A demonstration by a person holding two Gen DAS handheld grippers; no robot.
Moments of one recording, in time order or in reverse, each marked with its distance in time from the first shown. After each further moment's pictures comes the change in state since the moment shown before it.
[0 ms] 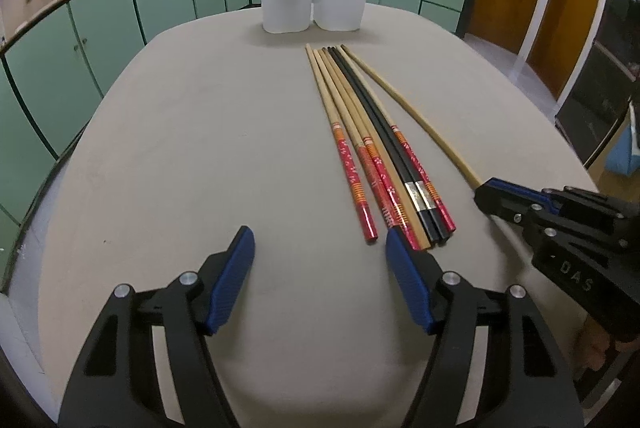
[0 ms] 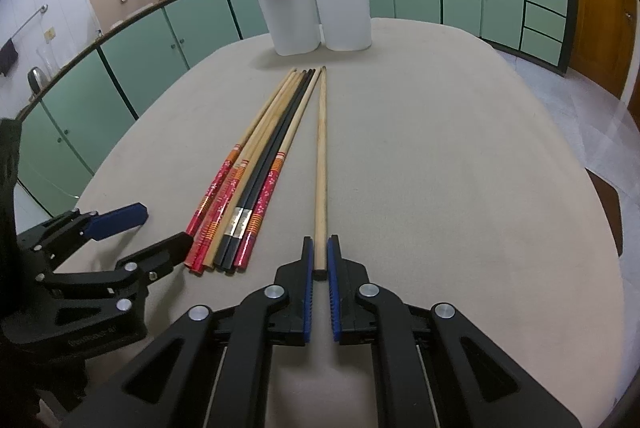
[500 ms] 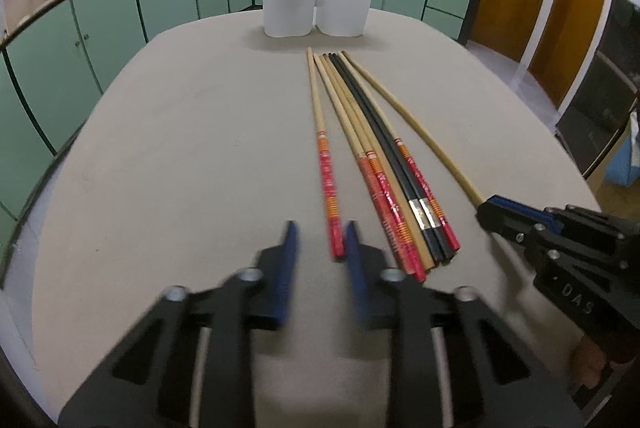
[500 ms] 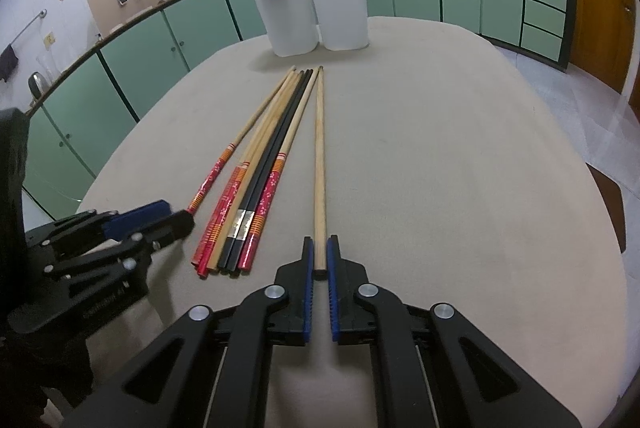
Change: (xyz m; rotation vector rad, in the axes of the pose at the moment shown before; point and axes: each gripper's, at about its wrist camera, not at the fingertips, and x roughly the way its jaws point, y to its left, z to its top) left arm 0.006 0.005 0.007 -0.044 -0.015 -0.030; right arm 0.000 -0.001 0.001 0.013 0.002 0.011
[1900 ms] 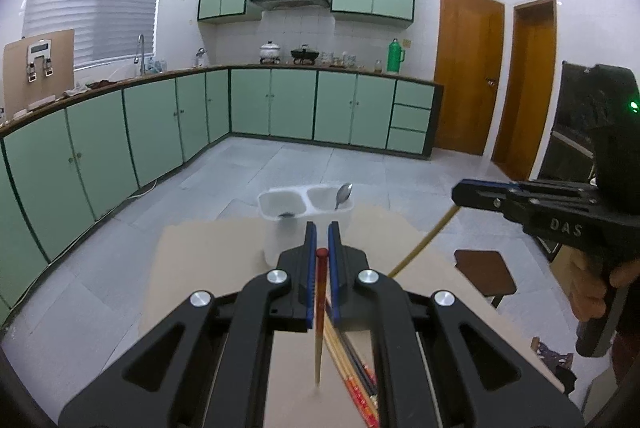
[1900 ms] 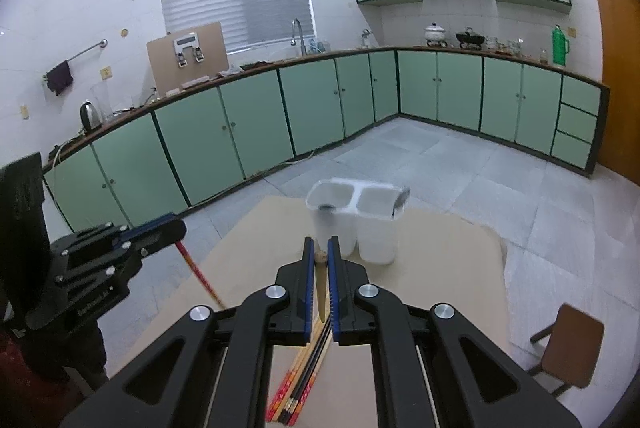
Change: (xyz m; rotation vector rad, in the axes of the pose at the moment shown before) left arm -0.152 0.009 0.157 0.081 -0.450 -0.104; right arm -0.140 0.022 0.194 -0.180 -0.297 0.118
